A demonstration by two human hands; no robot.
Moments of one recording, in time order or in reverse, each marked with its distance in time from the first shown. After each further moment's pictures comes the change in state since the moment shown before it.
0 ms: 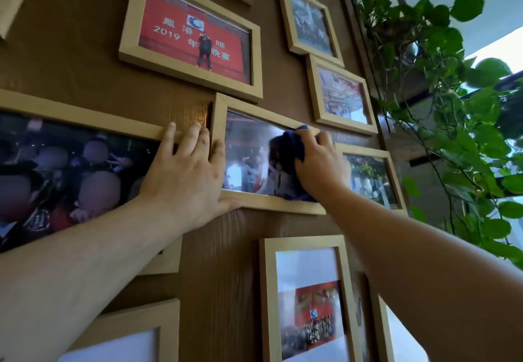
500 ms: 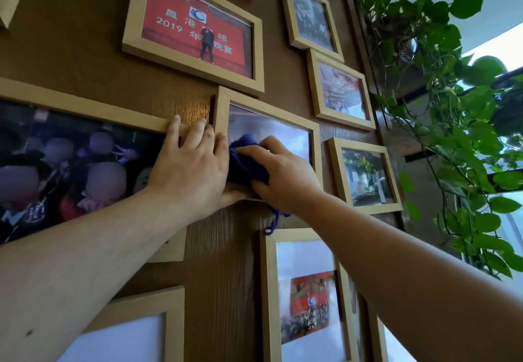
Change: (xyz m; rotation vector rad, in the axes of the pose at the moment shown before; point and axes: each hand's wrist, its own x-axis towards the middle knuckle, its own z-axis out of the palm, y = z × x) left_hand 0.003 0.002 0.003 -0.027 0.034 0.000; right_hand -0.035 -0.058 -0.022 0.195 -0.125 -0.514
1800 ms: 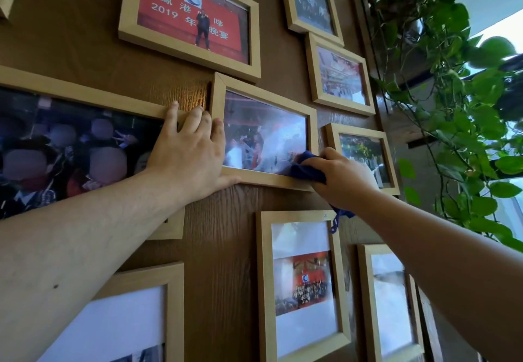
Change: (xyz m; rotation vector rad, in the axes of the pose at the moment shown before) left_hand -0.001 0.003 -0.003 0.078 -0.033 0.002; right_hand -0.069 0.068 -0.028 -0.220 -0.265 0.289
